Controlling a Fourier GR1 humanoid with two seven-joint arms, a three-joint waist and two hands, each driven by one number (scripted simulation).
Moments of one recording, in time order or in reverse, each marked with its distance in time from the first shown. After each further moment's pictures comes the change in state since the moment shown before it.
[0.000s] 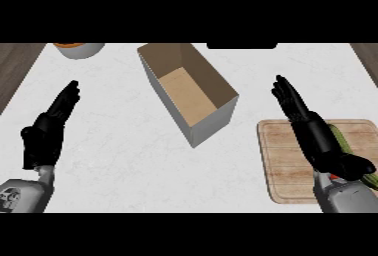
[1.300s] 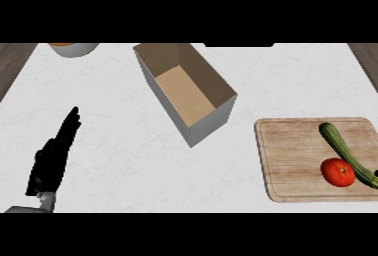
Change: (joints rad) left arm 0.161 -0.020 -0.029 -0.035 -0.058 -0.054 0.033; right arm 0.238 -0.449 -0.401 0.173 0.149 0.077 -0.049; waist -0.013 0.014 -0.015
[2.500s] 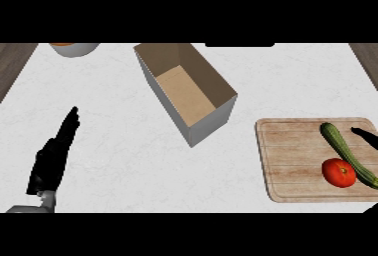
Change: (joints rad) left arm 0.000 -0.060 0.072 0.025 -0.068 -0.069 -0.018; right arm 0.052 -0.013 0.187 -0.297 0.234 0.358 0.570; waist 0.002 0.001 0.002
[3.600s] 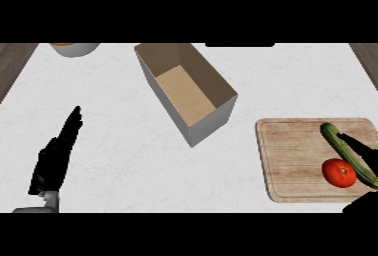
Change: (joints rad) left arm 0.010 -0.102 0.081 -0.056 -0.108 -0.091 0.054; right arm -0.019 0.240 -0.076 0.115 0.299 0.058 -0.127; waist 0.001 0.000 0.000
